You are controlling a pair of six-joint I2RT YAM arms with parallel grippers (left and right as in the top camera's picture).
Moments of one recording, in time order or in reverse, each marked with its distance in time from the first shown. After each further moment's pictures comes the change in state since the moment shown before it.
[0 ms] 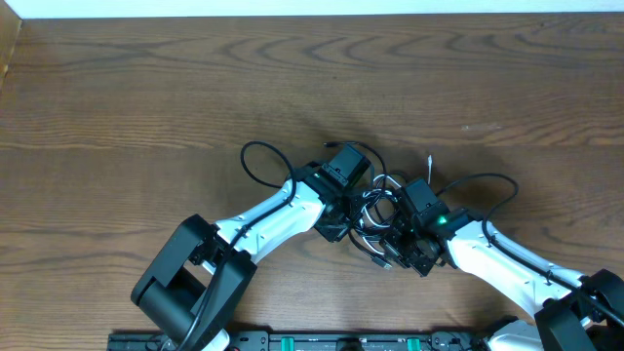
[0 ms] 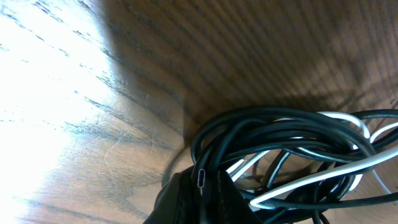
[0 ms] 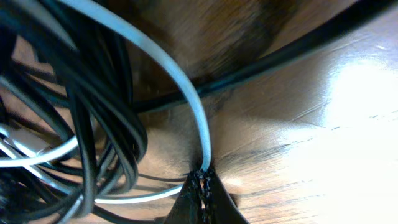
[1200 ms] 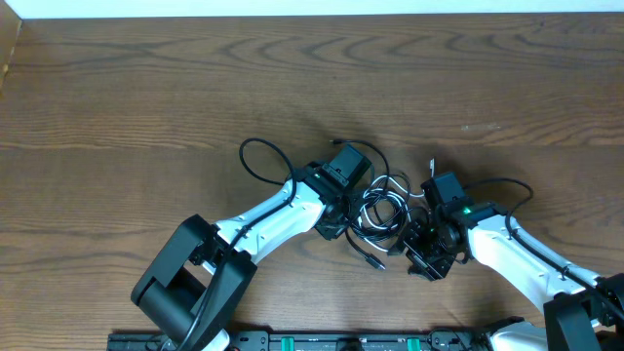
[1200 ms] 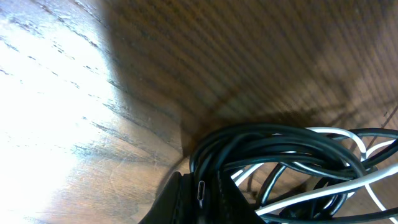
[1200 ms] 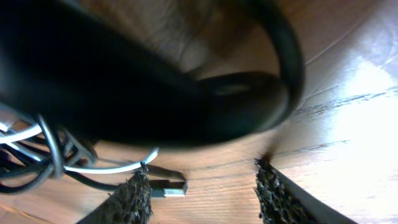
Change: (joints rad) left arm -0.001 0.000 0.000 0.002 -0.068 0.043; right arm -0.182 -0.015 -0.014 -0.097 -0.154 -0.169
